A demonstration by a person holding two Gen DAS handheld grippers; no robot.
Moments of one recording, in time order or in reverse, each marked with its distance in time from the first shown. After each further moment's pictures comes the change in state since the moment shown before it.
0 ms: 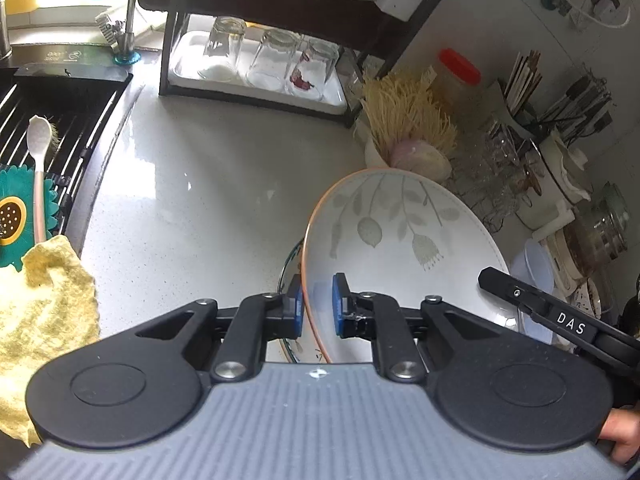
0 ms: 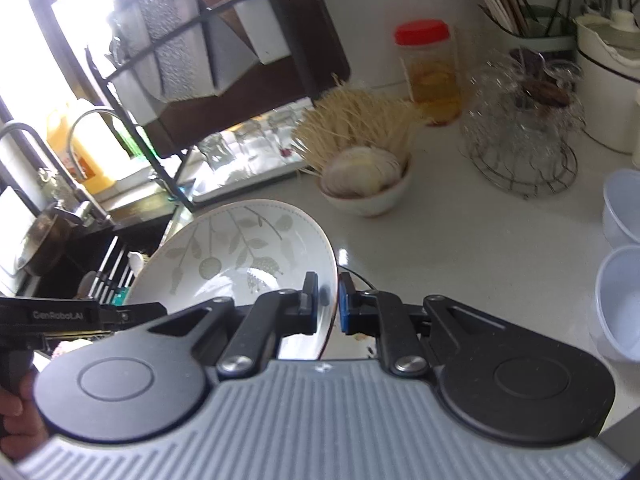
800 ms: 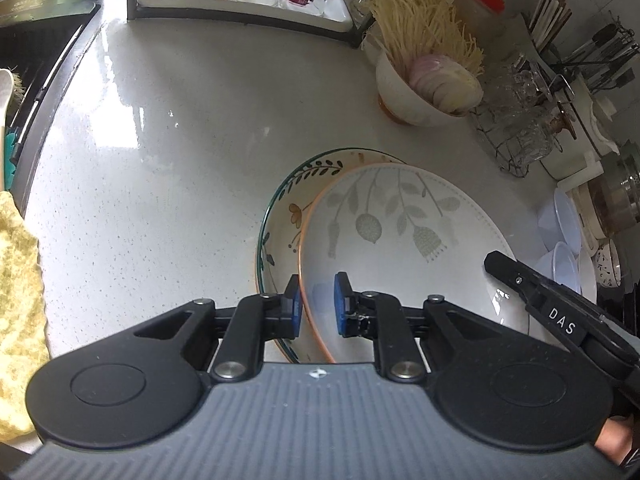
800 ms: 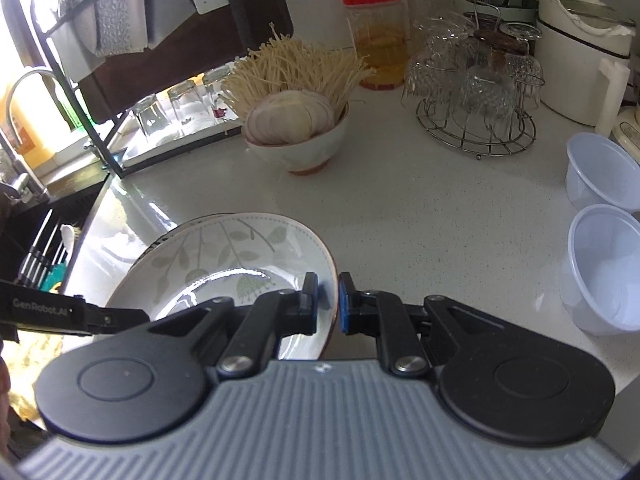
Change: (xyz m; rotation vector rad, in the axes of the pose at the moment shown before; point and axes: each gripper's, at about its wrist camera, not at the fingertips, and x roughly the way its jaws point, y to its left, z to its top) left arm 0.078 -0.003 -0.014 0.011 0.172 0.020; right arm 0.036 -0.020 -0.033 -0.023 0.027 -0.165
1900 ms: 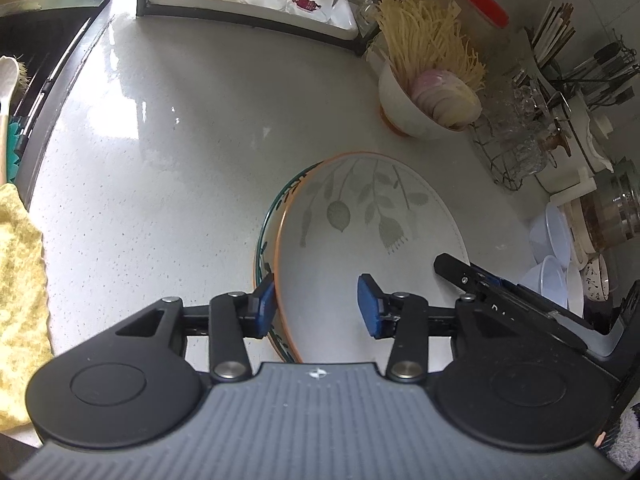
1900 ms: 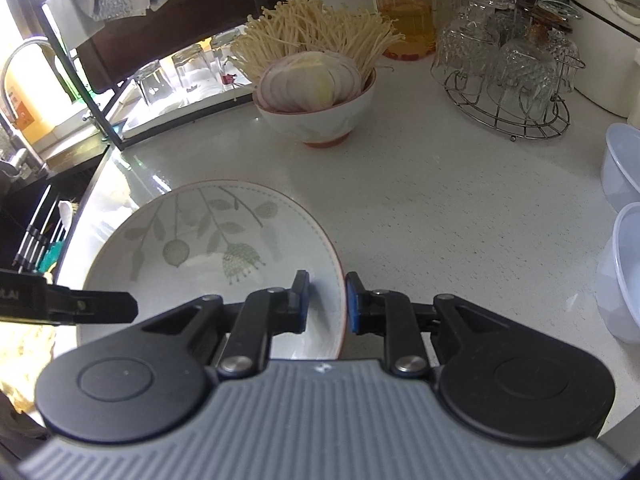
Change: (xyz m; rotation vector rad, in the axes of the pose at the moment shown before) left arm -0.012 0.004 0.004 -0.052 0.004 -0.030; right arm 0.031 0.013 0.004 -0.025 0.087 0.023
